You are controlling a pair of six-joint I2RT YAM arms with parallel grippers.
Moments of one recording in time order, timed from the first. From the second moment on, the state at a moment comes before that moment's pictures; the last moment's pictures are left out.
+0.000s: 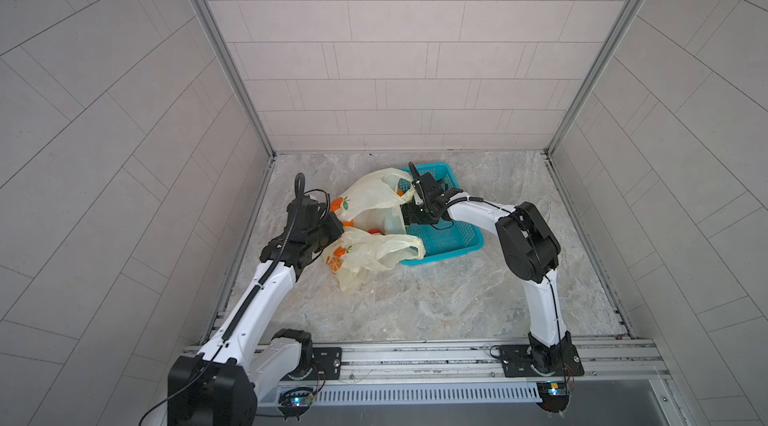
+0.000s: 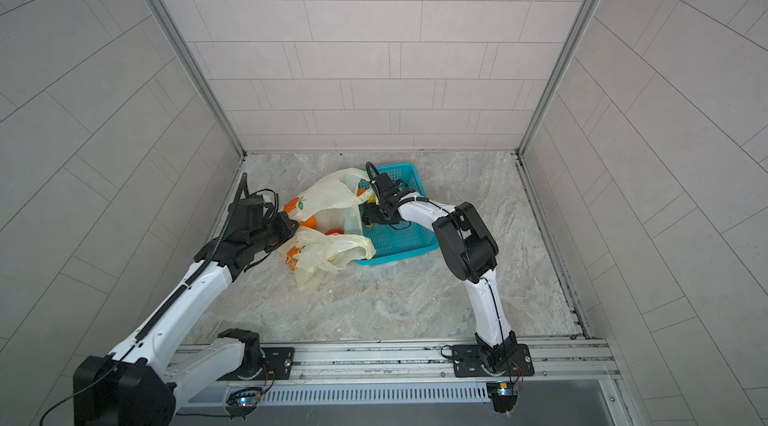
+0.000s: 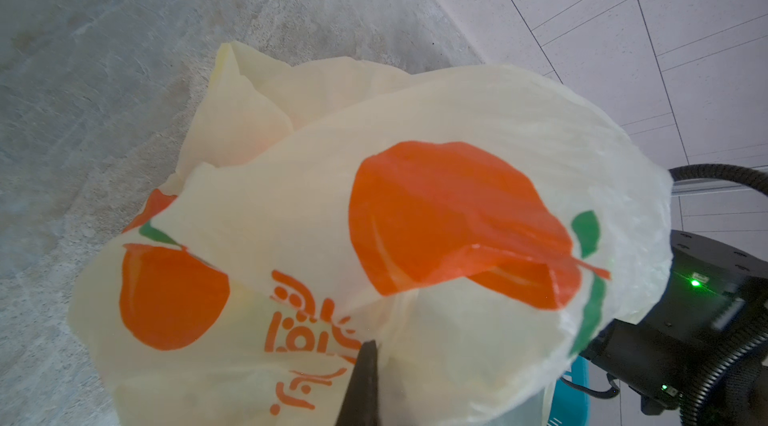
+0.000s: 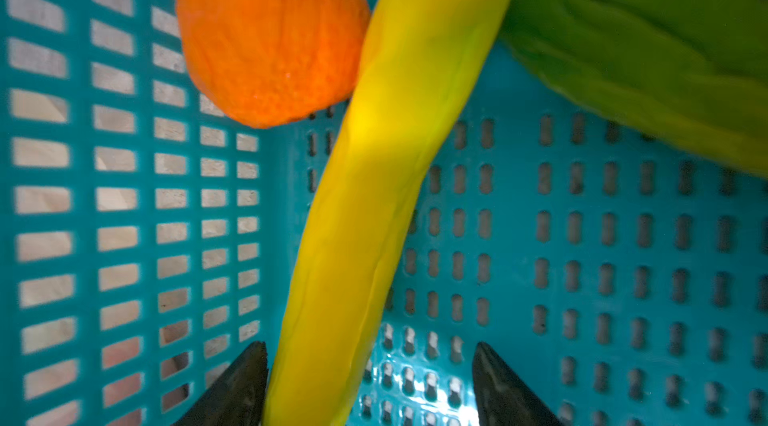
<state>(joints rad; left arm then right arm) -0.15 1.04 0.75 -0.42 0.19 -0.76 0.56 2.12 1.55 -0.46 -0.08 0.47</state>
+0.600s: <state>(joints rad) -0.15 1.04 0.75 -0.42 0.20 -0.76 0.54 2.06 1.45 -0.45 -0.03 0.45</state>
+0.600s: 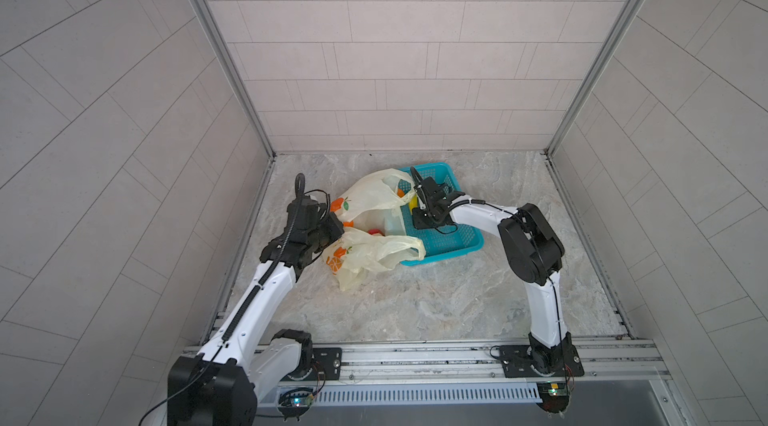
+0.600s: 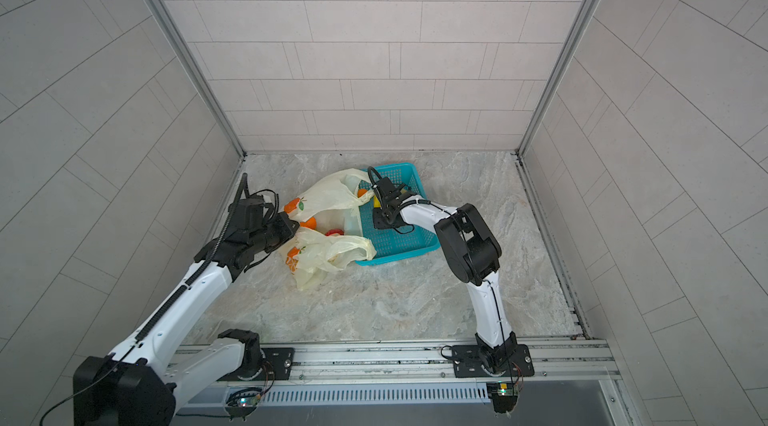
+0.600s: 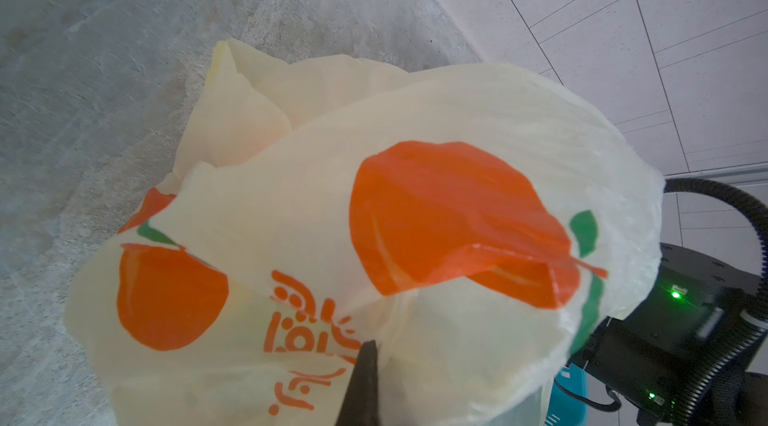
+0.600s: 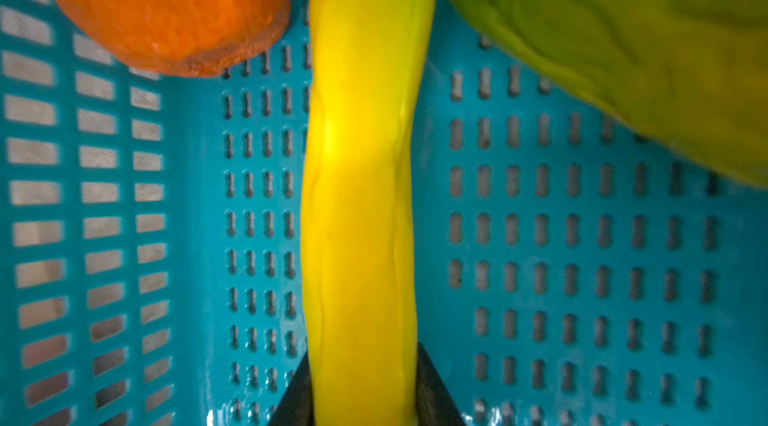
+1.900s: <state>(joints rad) -0.15 1.00 0.75 -0.35 0.33 -0.71 0.79 1.63 1.26 -0.46 -0.55 0.09</state>
